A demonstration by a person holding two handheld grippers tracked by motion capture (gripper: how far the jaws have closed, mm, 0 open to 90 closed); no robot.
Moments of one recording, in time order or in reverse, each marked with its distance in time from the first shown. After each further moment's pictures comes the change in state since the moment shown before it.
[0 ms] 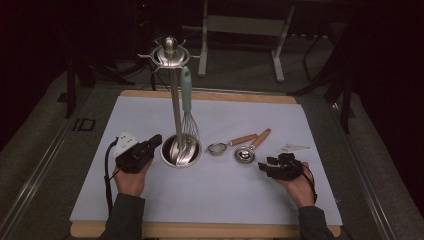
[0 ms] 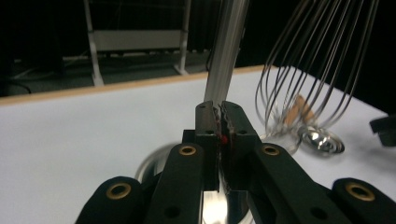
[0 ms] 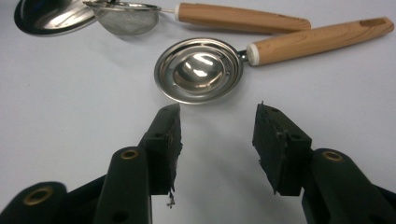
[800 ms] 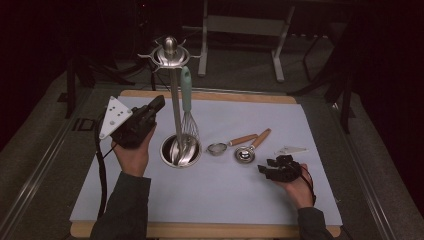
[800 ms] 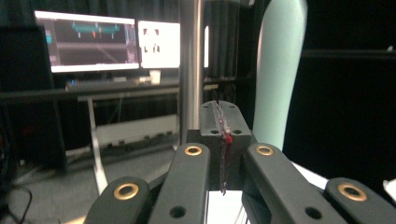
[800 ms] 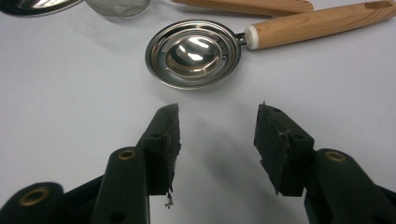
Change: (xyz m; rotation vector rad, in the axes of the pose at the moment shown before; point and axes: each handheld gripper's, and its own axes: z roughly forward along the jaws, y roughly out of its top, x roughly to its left) left arm -0.035 0.109 -0.023 -0.334 -0.023 0.128; right arm 0.001 -0.006 0.006 0.032 -0.023 -0.013
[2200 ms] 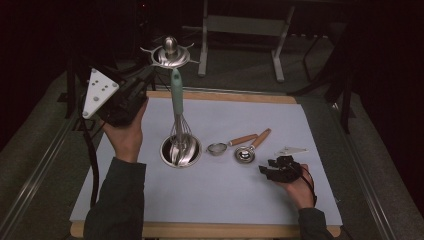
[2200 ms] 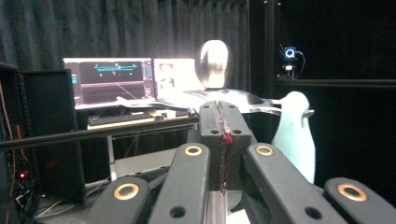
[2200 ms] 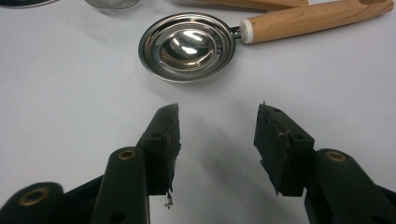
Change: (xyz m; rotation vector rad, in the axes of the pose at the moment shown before) left arm 0.012 0.050 0.005 -0.077 0.062 0.037; right arm -0.001 -0.002 0.000 0.019 -0.019 -0.007
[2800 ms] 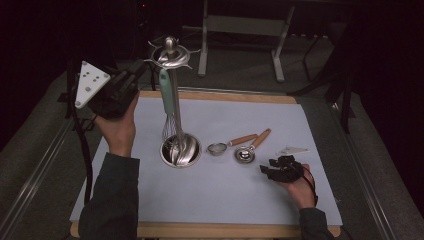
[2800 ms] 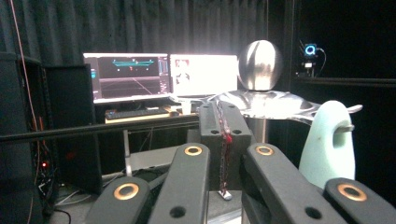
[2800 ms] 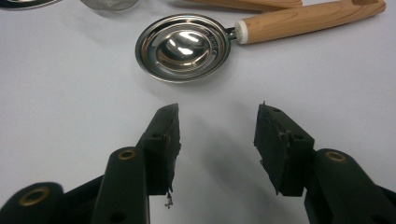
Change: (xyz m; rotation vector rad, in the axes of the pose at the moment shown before) left arm 0.020 0.004 0.004 0.024 0.060 -0.004; right arm -0.003 0.000 -0.002 -0.008 -0.003 0.000
